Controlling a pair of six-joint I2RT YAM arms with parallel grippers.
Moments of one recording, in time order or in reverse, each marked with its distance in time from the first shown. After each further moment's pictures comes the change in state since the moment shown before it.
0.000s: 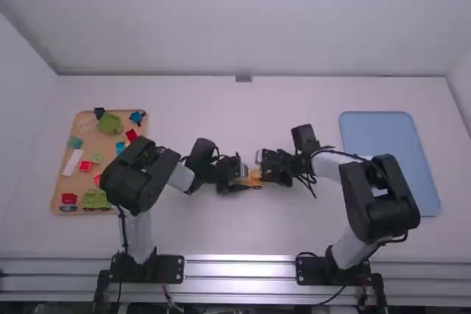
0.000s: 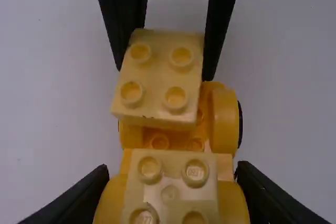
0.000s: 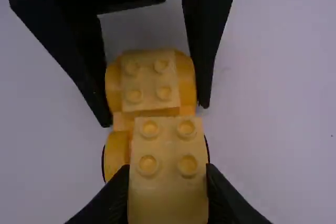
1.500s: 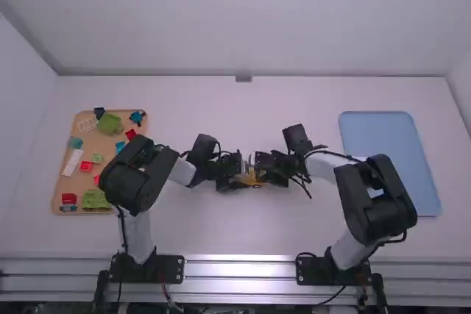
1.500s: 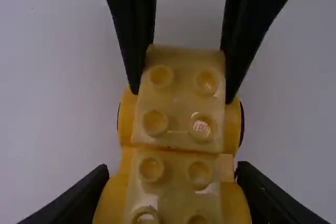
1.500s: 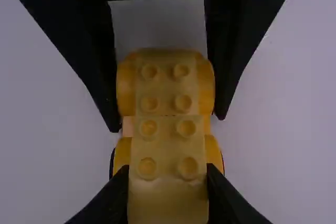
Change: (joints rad) left arm 0.006 -0.003 0.073 -0.161 0.009 0.039; right arm 0.073 -0.001 0.020 -0.013 0.087 0.001
